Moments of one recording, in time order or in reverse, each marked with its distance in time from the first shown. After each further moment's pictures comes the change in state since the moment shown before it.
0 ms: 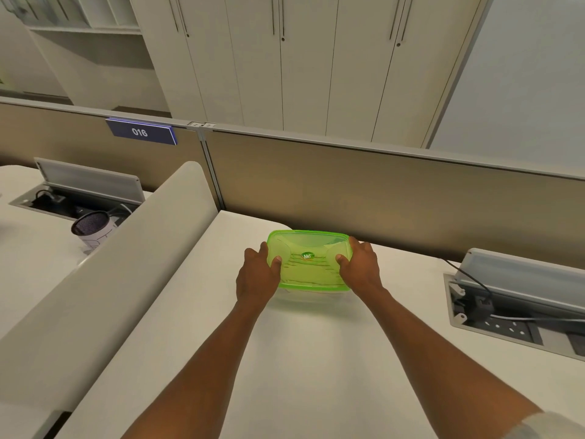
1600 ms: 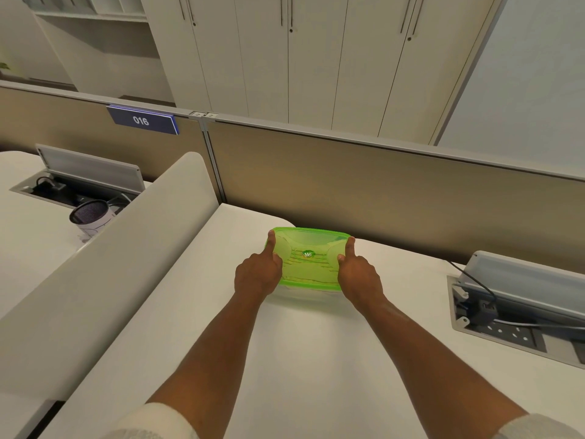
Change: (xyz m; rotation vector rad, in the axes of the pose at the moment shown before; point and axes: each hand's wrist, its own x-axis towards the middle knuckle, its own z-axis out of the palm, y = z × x) left_hand 0.009 0.003 0.003 0.180 -0.137 0.002; right_hand -0.008 0.006 0.014 -0.303 -0.090 -0.003
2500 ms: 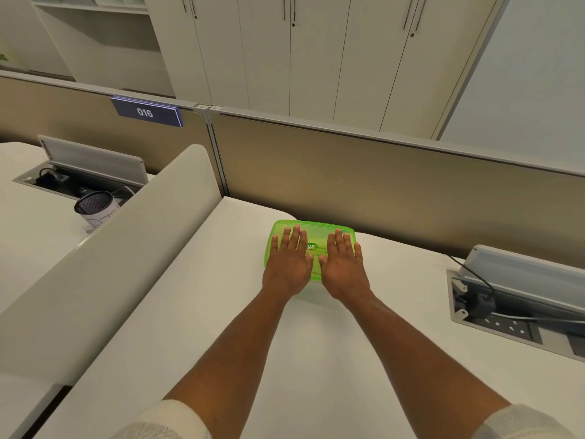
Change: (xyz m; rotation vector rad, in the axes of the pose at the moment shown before) left_hand -0.005 0.031 0.035 0.165 0.051 0.351; right_hand -0.010 -0.017 0.023 -0.211 0.051 -0.273
